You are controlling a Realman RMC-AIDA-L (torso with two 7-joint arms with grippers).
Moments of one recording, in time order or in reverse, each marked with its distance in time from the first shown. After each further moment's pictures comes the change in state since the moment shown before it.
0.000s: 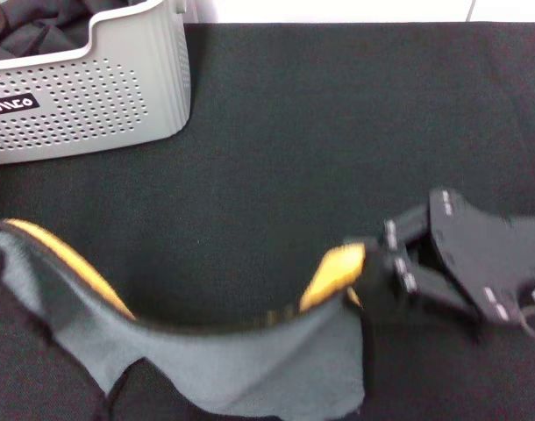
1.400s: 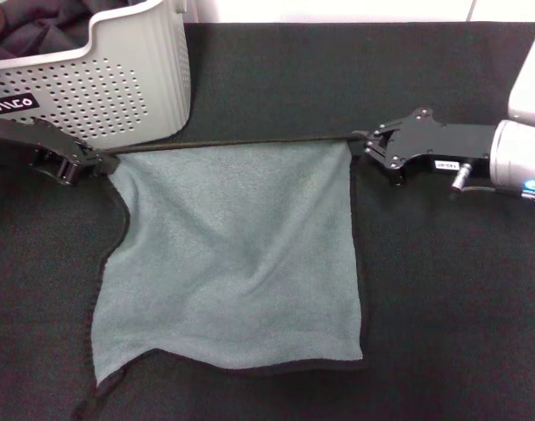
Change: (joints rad) left arm -0.425 -0.327 -0.438 -0.291 1.070 -0.544 -0.064; right arm 0.429 0.011 0.226 0.611 -0.298 -0.666 -0.283
